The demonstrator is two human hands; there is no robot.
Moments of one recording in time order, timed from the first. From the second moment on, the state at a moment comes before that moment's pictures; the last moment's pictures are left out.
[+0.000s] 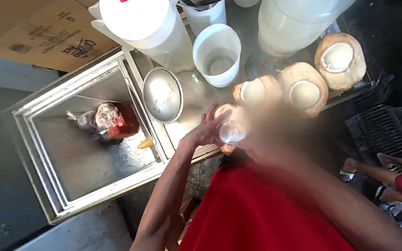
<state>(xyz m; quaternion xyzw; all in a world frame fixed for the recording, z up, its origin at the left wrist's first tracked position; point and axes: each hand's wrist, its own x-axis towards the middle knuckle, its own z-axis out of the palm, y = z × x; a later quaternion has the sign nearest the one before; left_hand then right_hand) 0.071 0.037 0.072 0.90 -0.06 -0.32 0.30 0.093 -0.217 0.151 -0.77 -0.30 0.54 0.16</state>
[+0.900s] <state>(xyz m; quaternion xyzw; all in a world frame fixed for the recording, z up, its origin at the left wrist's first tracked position) 0.019 0.029 0.038 0.89 0.02 -0.21 0.40 0.084 -0.201 0.144 -0.77 -0.29 0.54 0.20</state>
